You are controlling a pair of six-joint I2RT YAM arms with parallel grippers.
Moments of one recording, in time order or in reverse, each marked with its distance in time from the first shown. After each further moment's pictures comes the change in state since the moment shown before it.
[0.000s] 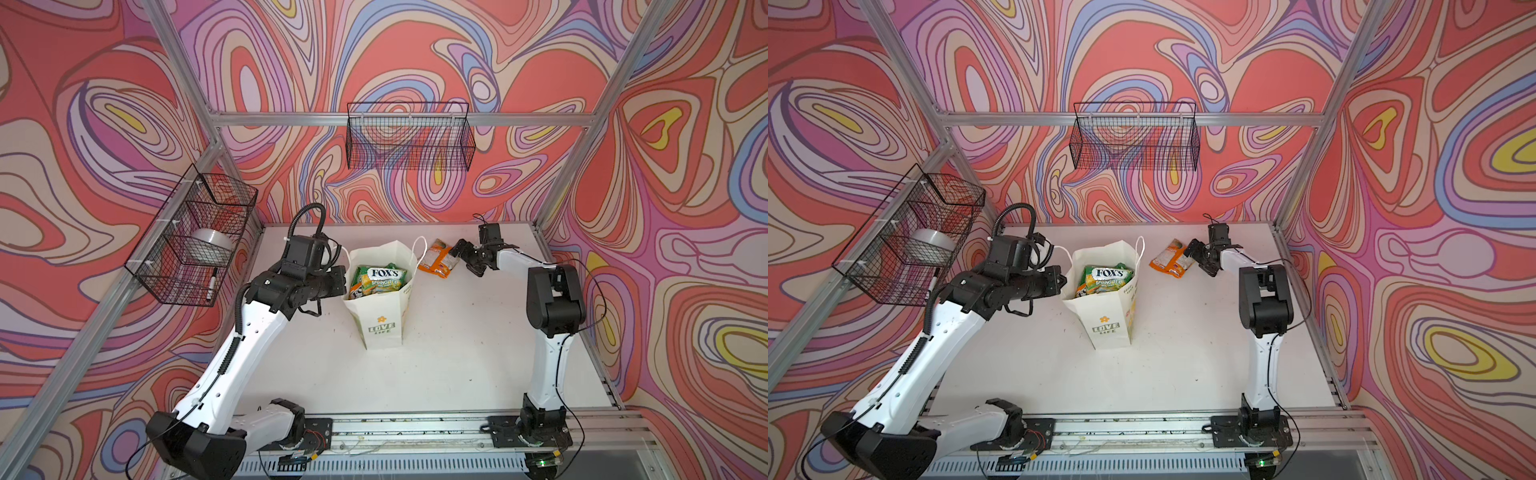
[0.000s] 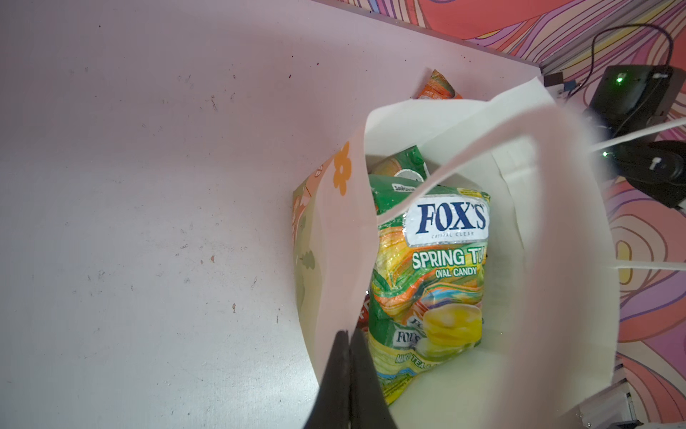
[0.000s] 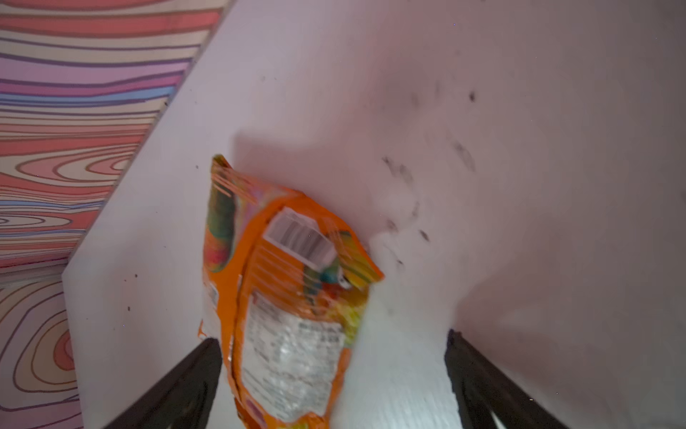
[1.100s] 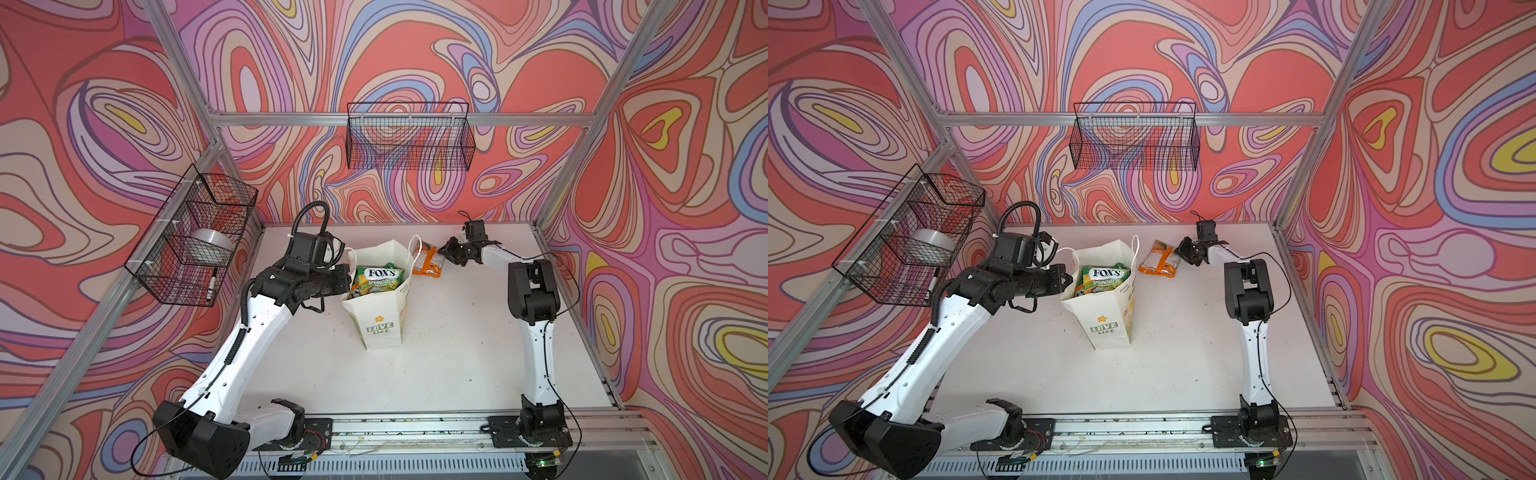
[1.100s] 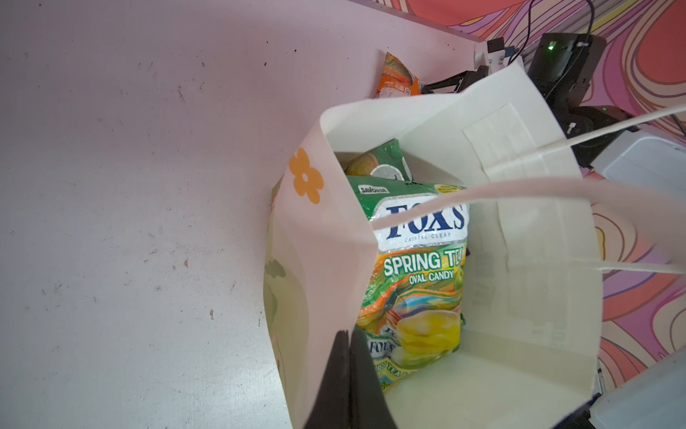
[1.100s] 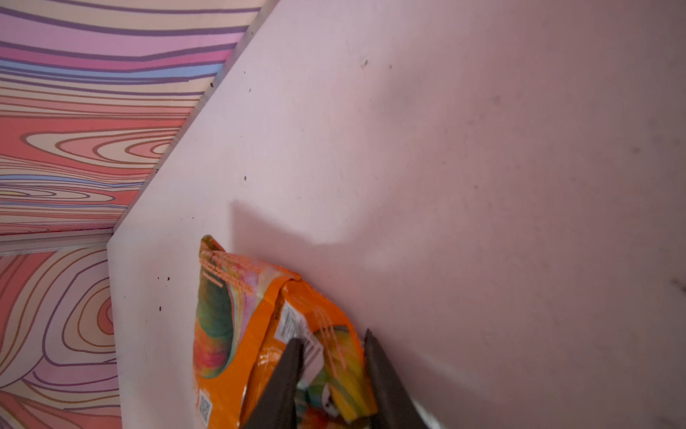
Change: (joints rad) left arm 0.012 0.044 0.010 0.016 0.064 0.008; right arm 0.045 0.211 0.207 0.034 -0.133 -0.001
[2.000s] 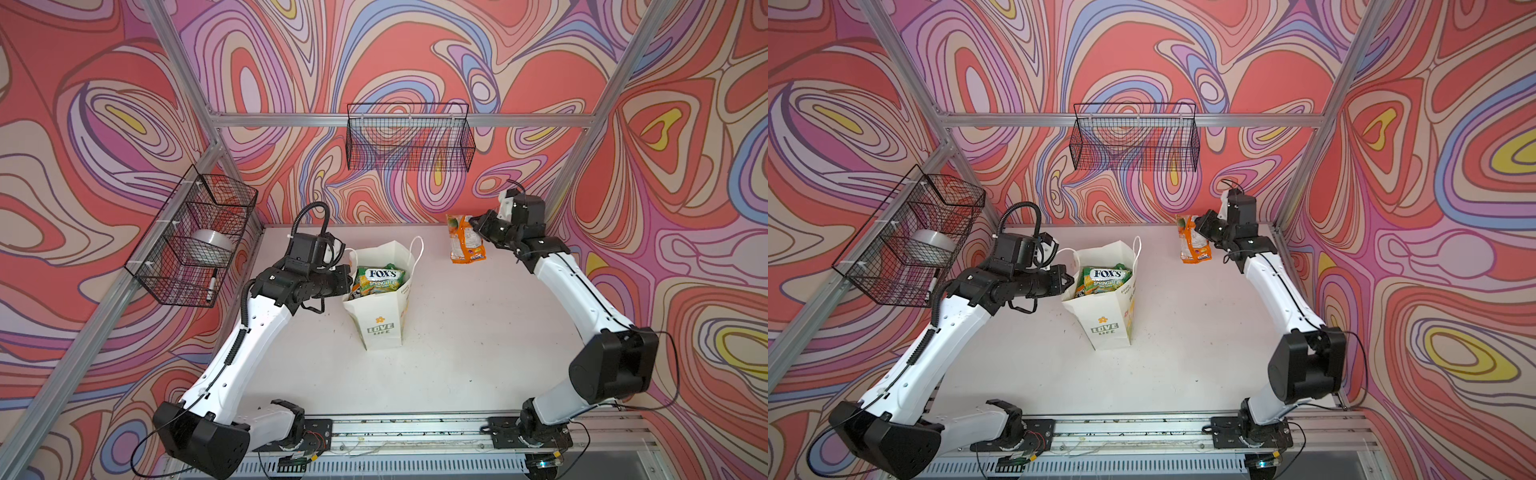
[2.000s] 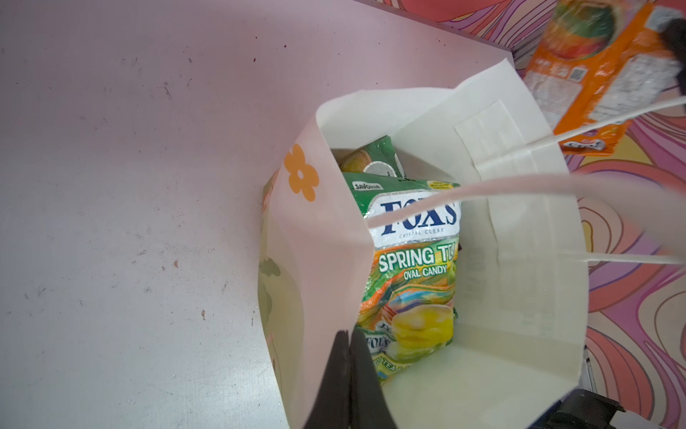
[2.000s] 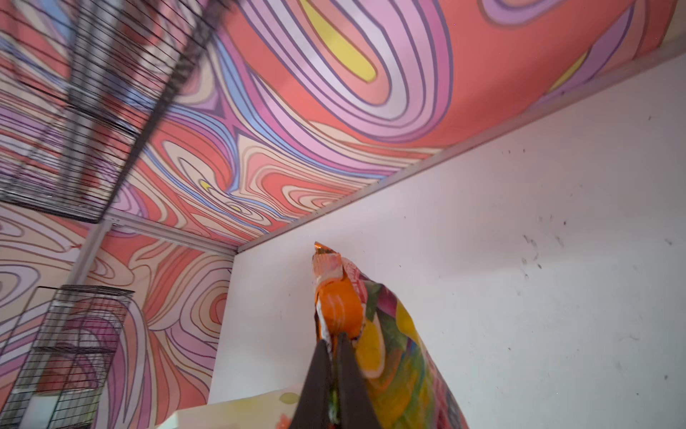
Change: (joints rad) left arm 0.002 0.000 0.000 0.003 0.039 0.003; right arm 0.002 -0.860 -0.283 -0.117 0.111 -0.032
